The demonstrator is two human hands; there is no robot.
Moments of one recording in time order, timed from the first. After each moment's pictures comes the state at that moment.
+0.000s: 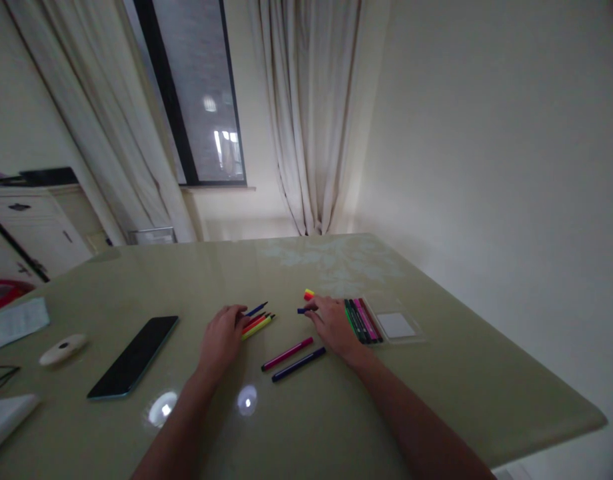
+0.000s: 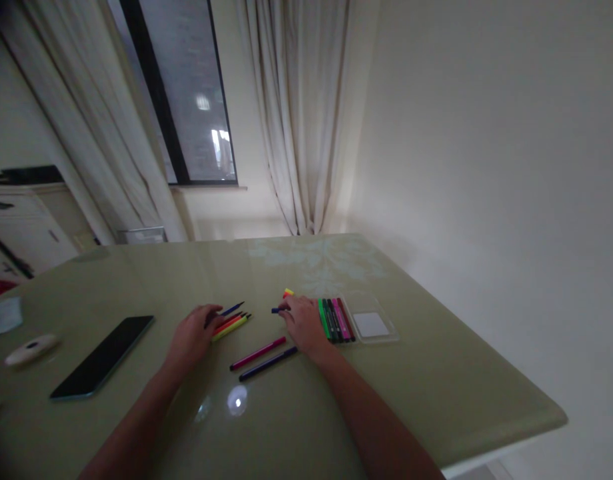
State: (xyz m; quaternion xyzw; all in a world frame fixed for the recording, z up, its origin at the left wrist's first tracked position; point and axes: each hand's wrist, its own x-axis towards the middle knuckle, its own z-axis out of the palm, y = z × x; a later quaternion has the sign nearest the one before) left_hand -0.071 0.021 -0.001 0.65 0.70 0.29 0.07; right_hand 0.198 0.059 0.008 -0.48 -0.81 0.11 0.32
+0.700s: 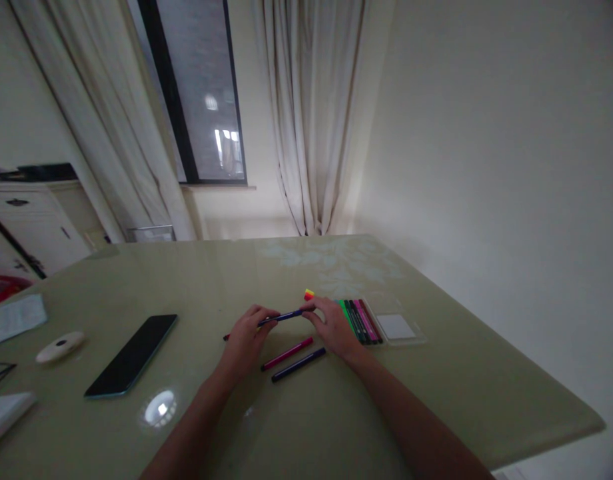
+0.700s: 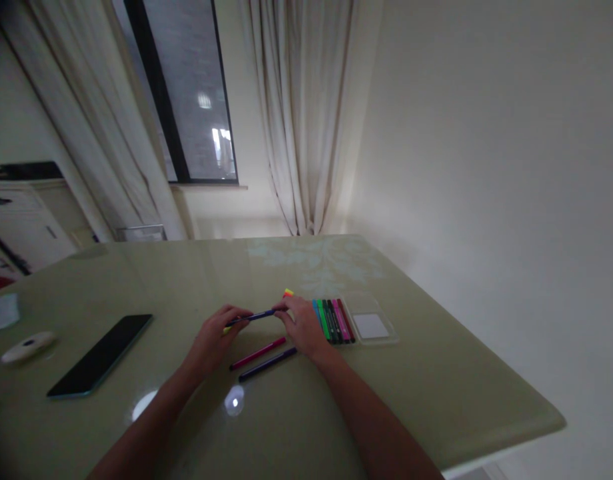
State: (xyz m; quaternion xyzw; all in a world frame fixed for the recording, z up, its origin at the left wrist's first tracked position) left_hand -0.028 0.015 0.010 0.71 0.56 0.39 0.17; right_hand 0.199 0.057 0.011 -0.40 -0.78 0.22 0.43
